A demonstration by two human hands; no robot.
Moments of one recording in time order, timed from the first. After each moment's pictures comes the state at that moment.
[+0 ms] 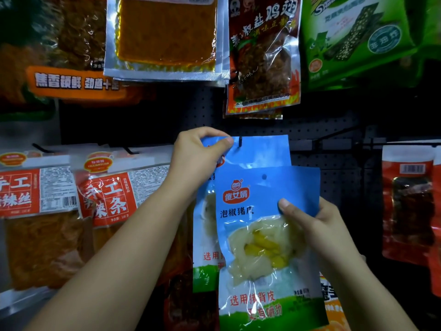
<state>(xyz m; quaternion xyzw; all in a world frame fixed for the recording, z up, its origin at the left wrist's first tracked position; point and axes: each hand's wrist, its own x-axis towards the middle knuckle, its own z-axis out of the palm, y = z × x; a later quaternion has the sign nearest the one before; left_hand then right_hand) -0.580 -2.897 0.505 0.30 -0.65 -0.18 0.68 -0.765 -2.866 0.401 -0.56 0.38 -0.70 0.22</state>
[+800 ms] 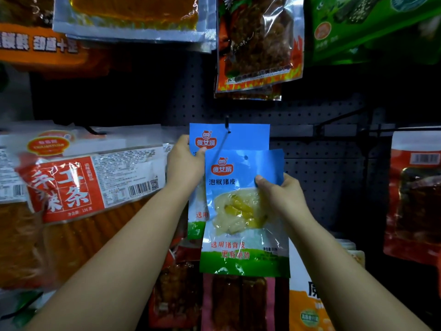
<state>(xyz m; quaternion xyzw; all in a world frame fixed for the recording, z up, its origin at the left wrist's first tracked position) -0.594 -3.000 0.466 0.43 -0.61 -0.11 0.66 -0.767 -2.968 0.414 -0.51 0.44 -0.69 0.26</state>
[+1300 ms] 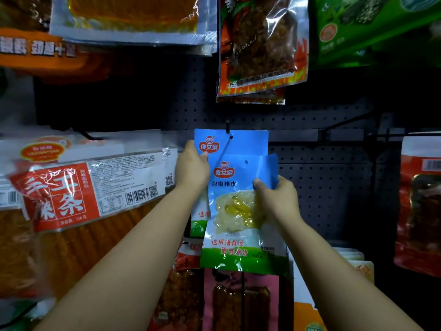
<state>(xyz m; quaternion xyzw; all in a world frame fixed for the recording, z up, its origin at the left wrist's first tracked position) -0.605 -3.017 0.472 0.49 -0.62 -0.06 0.61 -0.764 -3.002 0.415 -0.52 0.53 -0.65 0.15</state>
